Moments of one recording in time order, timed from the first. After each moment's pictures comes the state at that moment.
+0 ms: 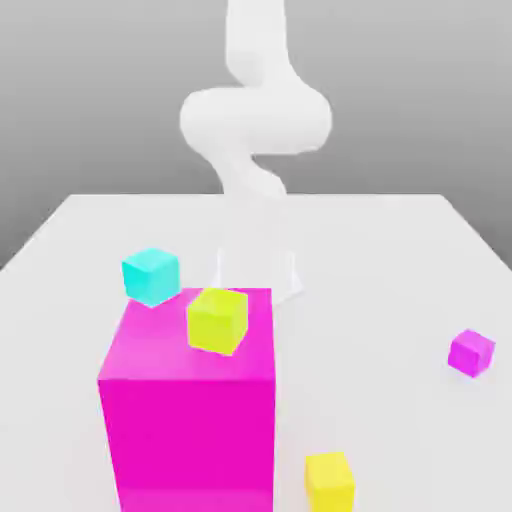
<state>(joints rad) 0.05 -0.71 0.04 -2.34 0.03 2.35 0.80</state>
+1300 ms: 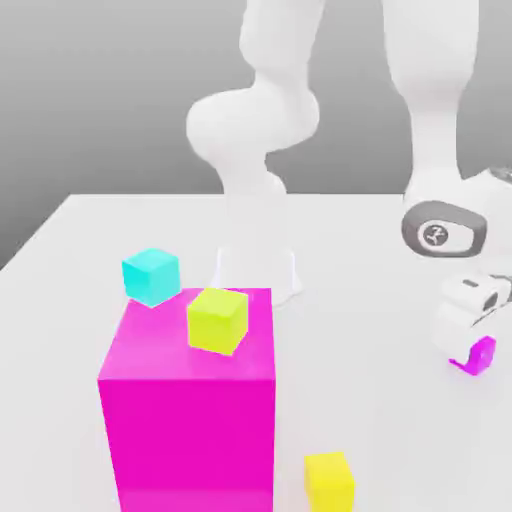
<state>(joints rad) 0.64 0.27 0.27 -2.65 -0.30 2.90 1.29</state>
